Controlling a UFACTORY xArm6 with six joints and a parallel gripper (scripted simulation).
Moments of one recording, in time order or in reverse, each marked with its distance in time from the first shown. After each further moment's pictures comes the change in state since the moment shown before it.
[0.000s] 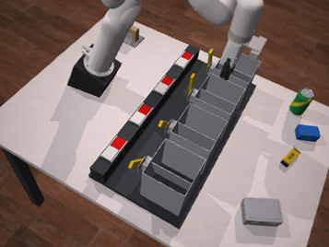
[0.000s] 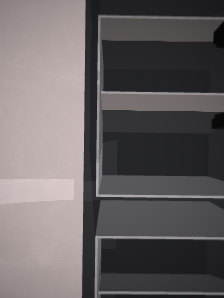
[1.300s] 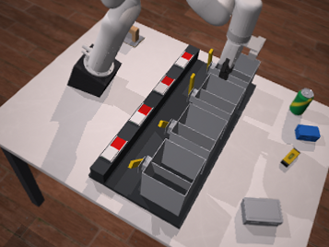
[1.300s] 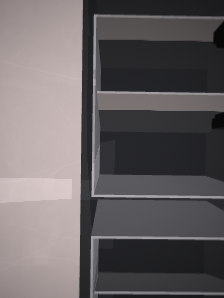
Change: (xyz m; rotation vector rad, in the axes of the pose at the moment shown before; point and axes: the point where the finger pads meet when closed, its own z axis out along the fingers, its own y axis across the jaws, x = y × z) arm -0.003 0.001 0.001 0.006 -0.001 -0.001
